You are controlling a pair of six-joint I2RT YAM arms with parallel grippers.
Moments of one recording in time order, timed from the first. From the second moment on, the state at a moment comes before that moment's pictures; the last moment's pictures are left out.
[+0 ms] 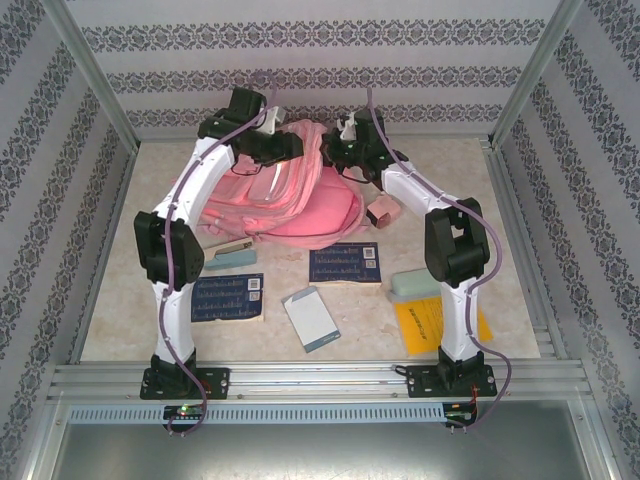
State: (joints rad) left arm -0.26 2.09 2.16 -0.92 0.47 -0.41; right arm 0.36 2.12 1.76 -0.01 -0.69 1.15
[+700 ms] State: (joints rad) left arm -0.51 1.92 2.15 -1.09 -0.08 -0.25; right arm 0.39 2.13 1.76 0.08 -0.70 1.31
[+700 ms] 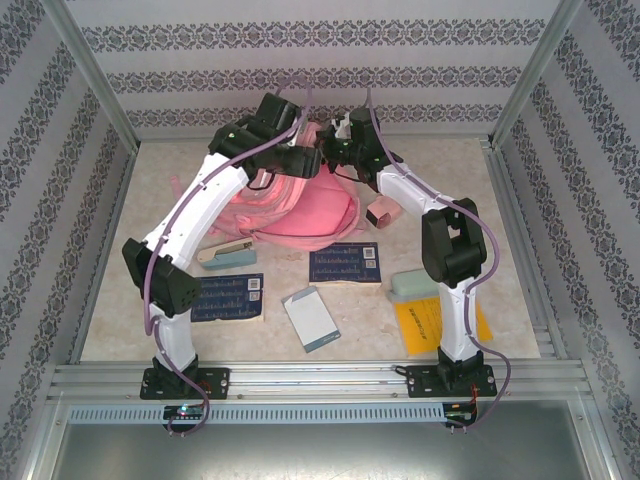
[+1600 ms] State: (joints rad) left arm -0.59 2.09 2.21 -1.09 -0.47 -0.20; right arm 0.39 2.13 1.75 0.06 -0.69 1.33
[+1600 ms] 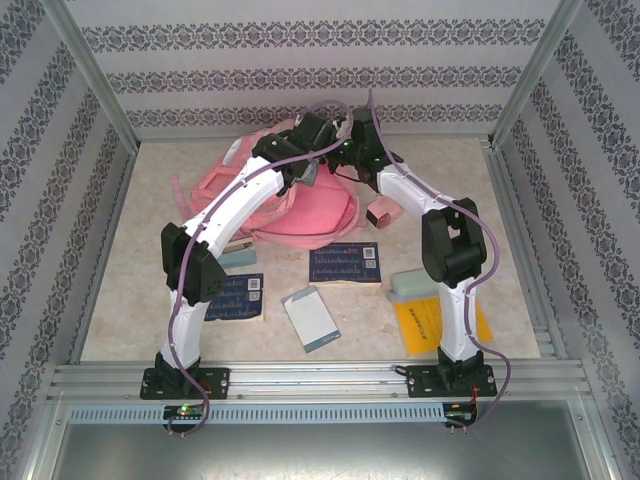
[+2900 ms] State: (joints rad) left arm -0.44 1.74 1.65 -0.63 0.22 -0.45; right arm 0.26 2.04 1.69 -1.02 0.04 1.21
